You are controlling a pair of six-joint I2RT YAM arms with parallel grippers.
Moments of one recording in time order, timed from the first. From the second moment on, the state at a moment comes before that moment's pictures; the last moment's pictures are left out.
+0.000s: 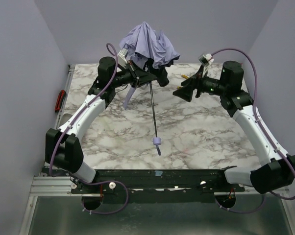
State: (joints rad) left arm -0.34 1.53 1.32 0.14 0.73 -1.21; right arm 0.24 1.32 1.30 -0.23 -0.84 0.24
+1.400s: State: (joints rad) left arm -0.42 1.50 1.22 -0.05 0.80 -1.39; right arm 0.77 1.18 0.87 0.41 -0.59 -1.03
